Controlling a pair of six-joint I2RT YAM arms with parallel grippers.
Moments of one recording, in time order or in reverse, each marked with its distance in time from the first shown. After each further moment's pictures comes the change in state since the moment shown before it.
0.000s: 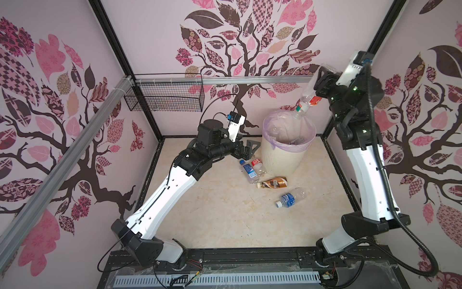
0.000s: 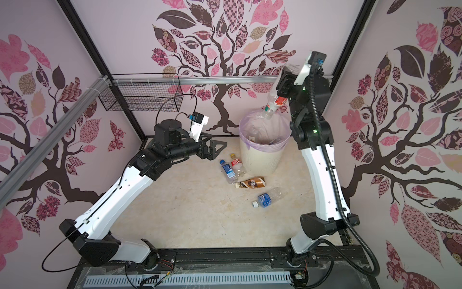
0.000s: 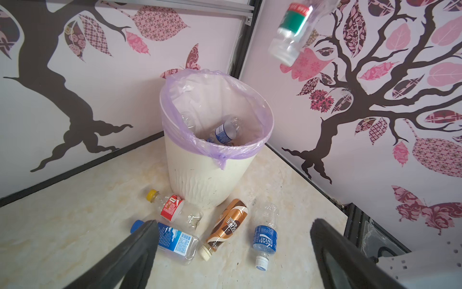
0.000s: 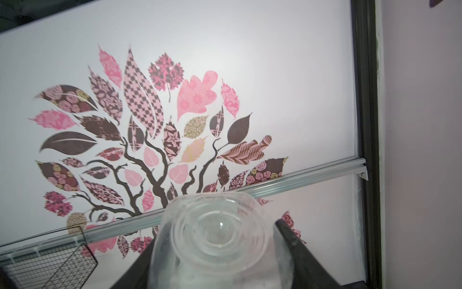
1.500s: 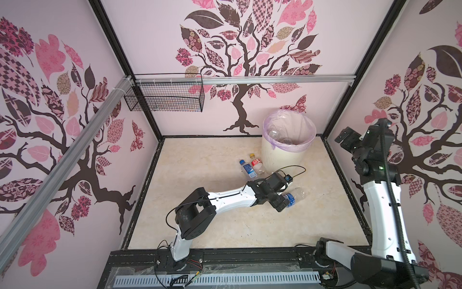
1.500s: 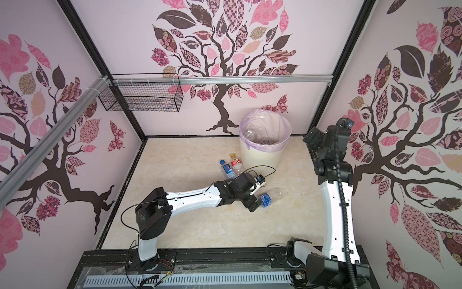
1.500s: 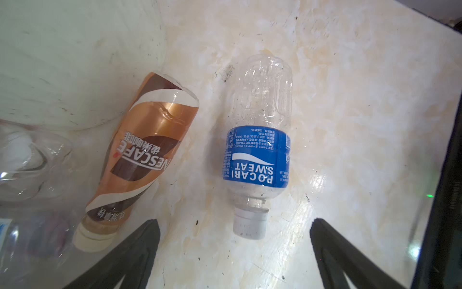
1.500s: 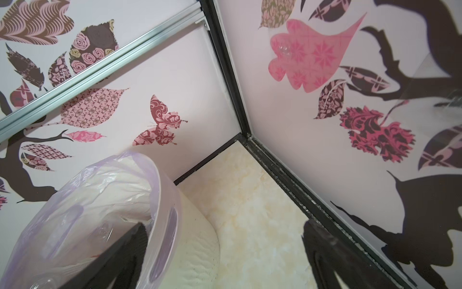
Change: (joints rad) left arm -0.458 0.550 -0.182 0.179 -0.299 0.145; right arm -0.425 -0.494 -0.753 -0.232 -0.133 0.218
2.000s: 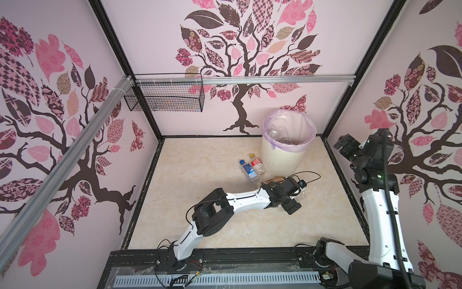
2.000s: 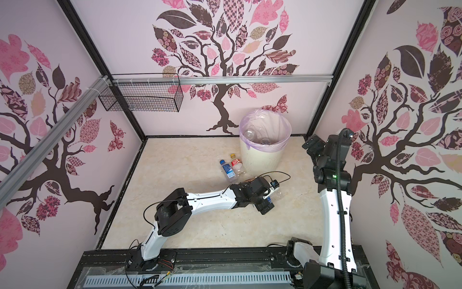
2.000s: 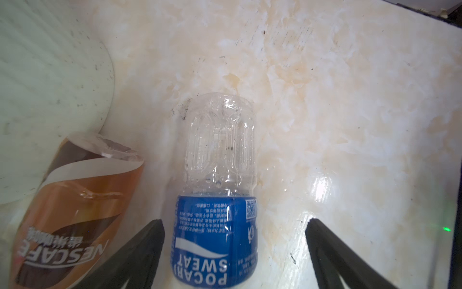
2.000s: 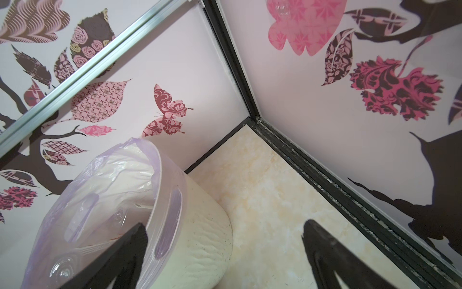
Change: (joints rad) left arm -0.053 0.206 0.203 0.024 0.010 0.031; right arm -0.070 -0.085 -0.122 0.040 -0.100 0.087
